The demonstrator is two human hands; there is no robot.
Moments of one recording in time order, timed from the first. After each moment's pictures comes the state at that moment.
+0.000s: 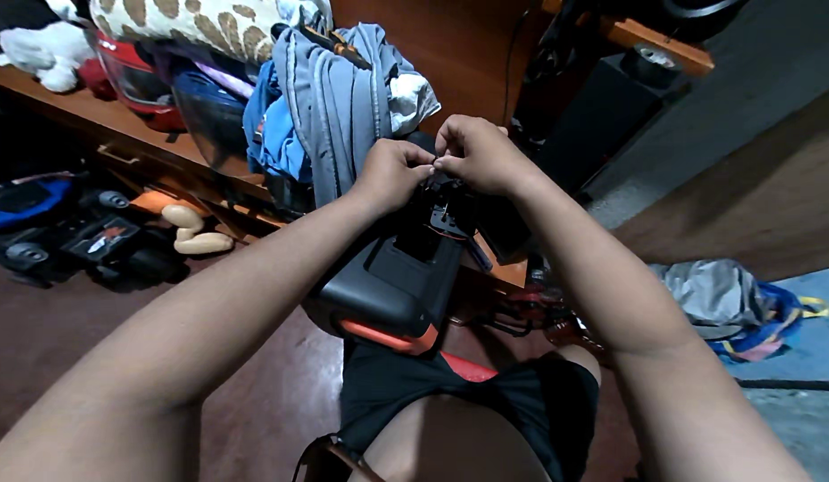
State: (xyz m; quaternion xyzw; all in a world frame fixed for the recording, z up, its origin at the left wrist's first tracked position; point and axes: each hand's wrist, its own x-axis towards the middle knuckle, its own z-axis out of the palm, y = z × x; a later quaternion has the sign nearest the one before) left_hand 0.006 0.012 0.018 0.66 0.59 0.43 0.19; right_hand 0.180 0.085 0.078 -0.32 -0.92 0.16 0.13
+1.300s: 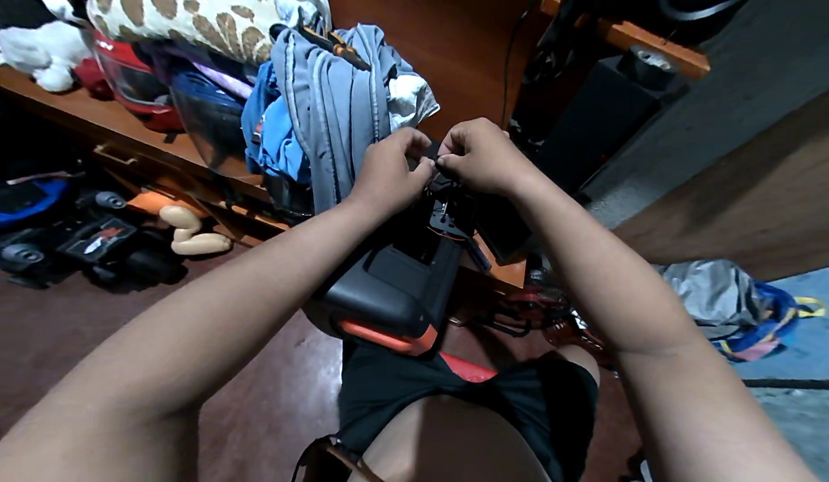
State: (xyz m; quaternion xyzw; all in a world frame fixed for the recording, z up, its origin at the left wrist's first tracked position) left_hand 0.010 0.006 0.021 0.67 0.61 0.41 0.12; right_hand 0.179 0.084 0.081 -0.37 -0.91 0.17 0.12
